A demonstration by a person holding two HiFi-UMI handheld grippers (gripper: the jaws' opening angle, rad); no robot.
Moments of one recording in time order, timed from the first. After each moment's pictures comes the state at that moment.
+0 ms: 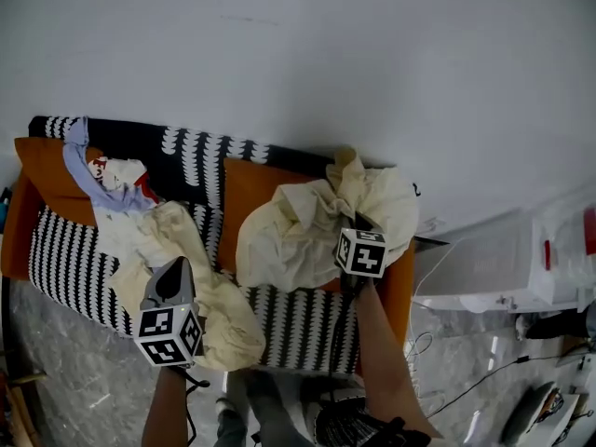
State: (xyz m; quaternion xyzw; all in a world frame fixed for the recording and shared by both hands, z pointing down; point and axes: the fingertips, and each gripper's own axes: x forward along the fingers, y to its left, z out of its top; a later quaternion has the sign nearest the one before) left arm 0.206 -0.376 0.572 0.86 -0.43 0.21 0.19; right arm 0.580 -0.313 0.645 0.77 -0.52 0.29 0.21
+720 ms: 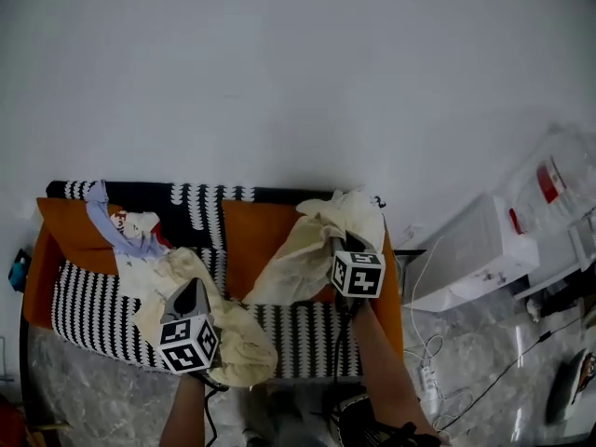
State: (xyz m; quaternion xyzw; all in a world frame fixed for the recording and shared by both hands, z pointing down) left arm 0.192 -0.314 0.475 0.89 -0.40 0.16 0.17; right arm 0.524 -0.228 0.492 0.81 -0.53 0.23 0.12
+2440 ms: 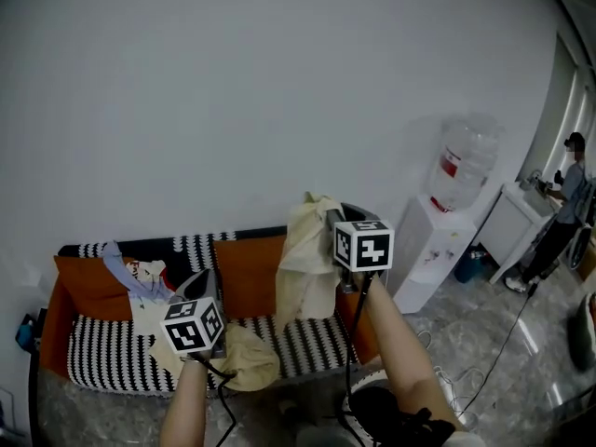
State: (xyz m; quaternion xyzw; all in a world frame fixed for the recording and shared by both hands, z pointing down) left arm 0.130 -0.169 0.277 0.96 -0.27 0.06 0.10; right arm 0.387 -0.037 0.177 0.86 -0.51 0.06 0.07
